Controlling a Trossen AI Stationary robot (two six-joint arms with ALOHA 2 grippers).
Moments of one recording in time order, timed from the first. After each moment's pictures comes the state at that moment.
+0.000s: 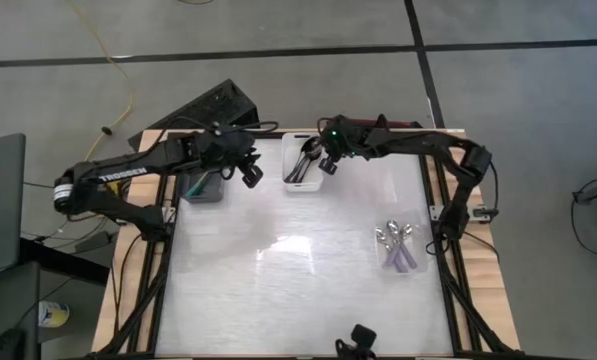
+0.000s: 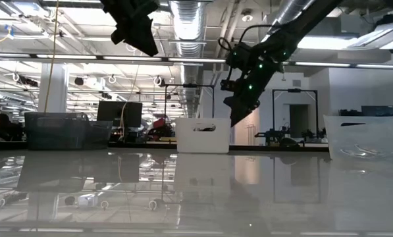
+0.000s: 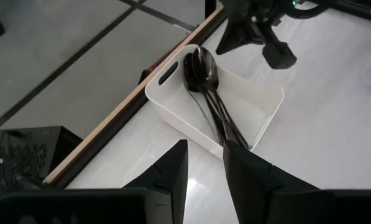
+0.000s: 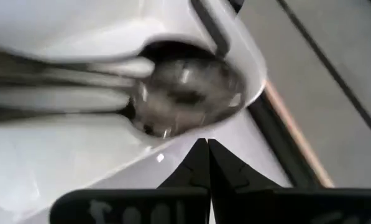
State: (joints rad) left arm 0.31 1.24 1.19 -0.57 -0.34 -0.14; right arm -0.56 1.80 1.17 -0.22 0.16 -0.17
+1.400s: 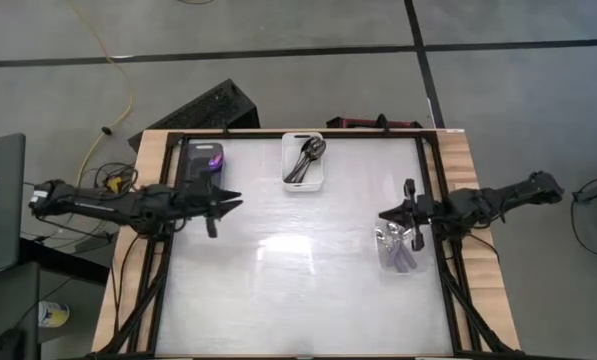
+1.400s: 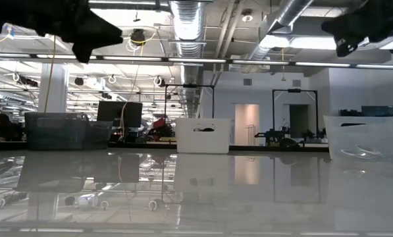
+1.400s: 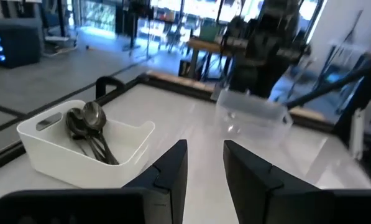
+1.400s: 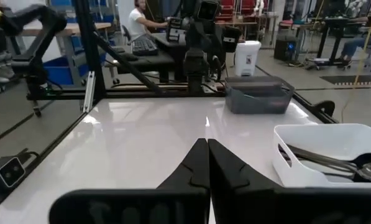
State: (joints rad) left arm -0.08 0.58 0.32 0.26 -0.35 -0.17; right arm 0.29 0.31 0.30 -0.05 0.29 0.05
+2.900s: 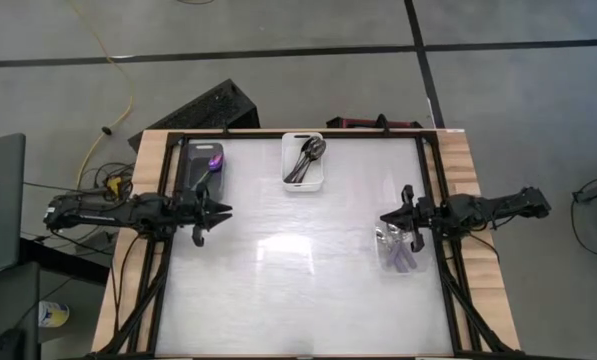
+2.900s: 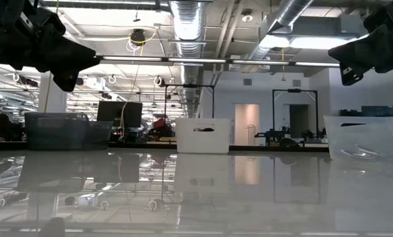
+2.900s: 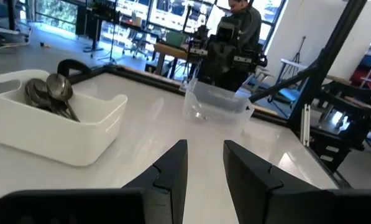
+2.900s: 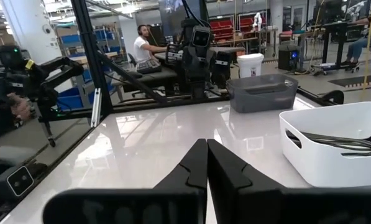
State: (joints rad) left arm -0.04 0.14 0.01 0.21 -0.16 -0.26; right arm 0.21 0.00 0.04 0.00 0.21 0.12
